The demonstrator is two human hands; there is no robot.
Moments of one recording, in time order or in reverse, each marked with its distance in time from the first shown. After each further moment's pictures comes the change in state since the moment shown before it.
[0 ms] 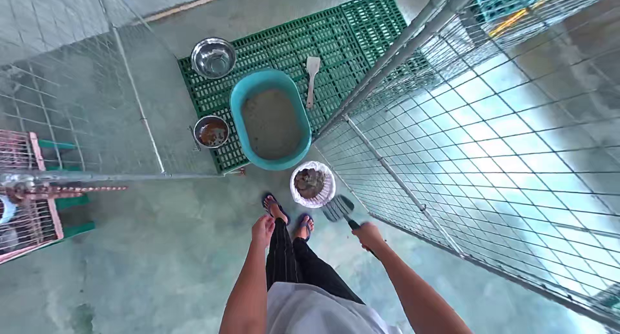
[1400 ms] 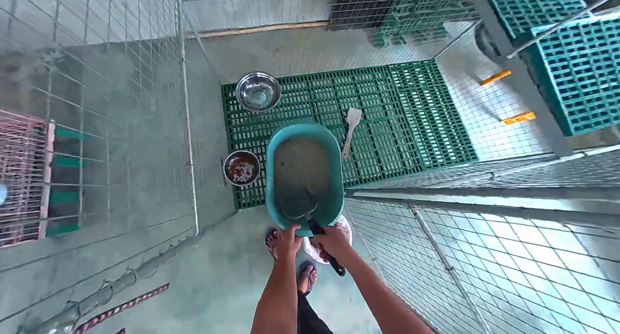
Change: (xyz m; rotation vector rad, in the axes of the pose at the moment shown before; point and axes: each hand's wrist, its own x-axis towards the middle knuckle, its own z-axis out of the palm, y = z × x) left_hand 0.079 0.098 0.112 -0.365 -0.103 -0.034; right_hand -0.059 -0.312 0.011 0.134 -0.173 -0.251
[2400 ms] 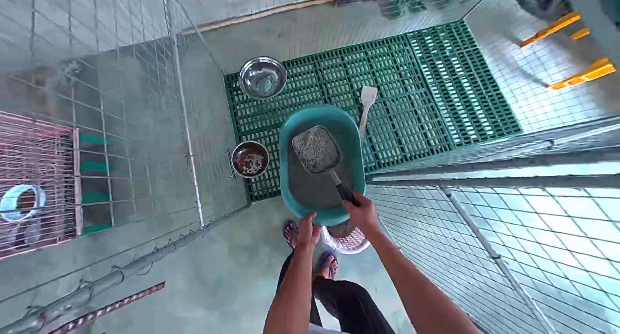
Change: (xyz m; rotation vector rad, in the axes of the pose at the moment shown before) left_hand -0.004 -0.008 -0.002 -0.077 -0.120 0.039; right_hand 0.072 0.041 -0.028 0.066 0.440 -0.408
